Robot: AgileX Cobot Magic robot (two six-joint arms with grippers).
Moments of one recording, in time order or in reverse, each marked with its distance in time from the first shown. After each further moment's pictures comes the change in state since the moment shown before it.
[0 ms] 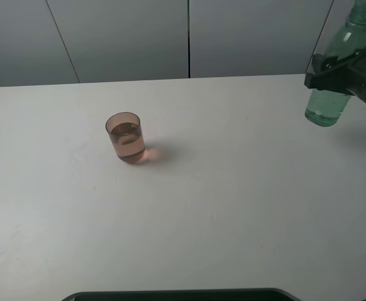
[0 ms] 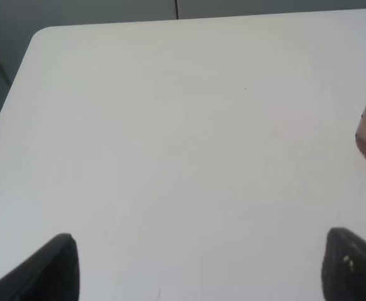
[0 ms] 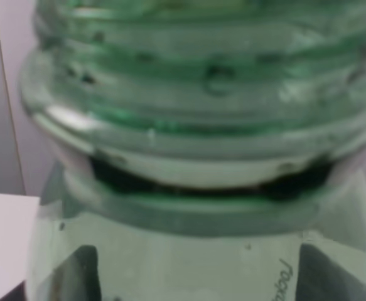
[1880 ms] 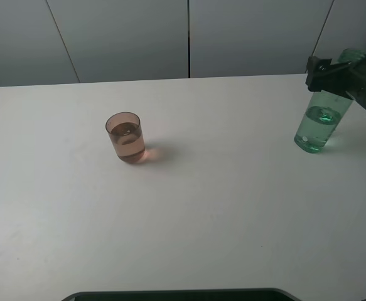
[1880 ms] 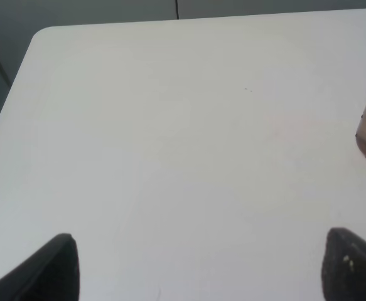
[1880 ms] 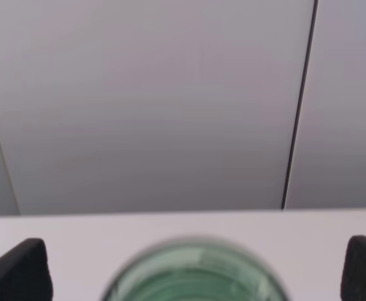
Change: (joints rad) left arm 0.000 0.000 0.000 0.000 0.000 0.000; right arm 0.000 -0.011 0.010 0.049 -0.043 0.066
